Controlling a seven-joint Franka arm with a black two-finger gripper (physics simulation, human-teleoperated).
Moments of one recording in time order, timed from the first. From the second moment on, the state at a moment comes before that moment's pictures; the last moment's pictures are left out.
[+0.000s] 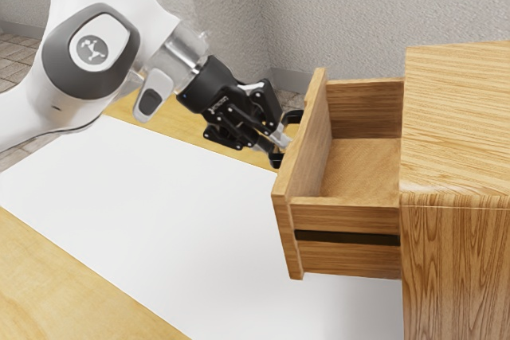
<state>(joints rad) -0.56 -0.17 0.51 -1.77 -0.50 1.96 2.90</state>
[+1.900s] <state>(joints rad) -0.42 -0.39 0.56 -1.95 -0.38 1.94 2.90</state>
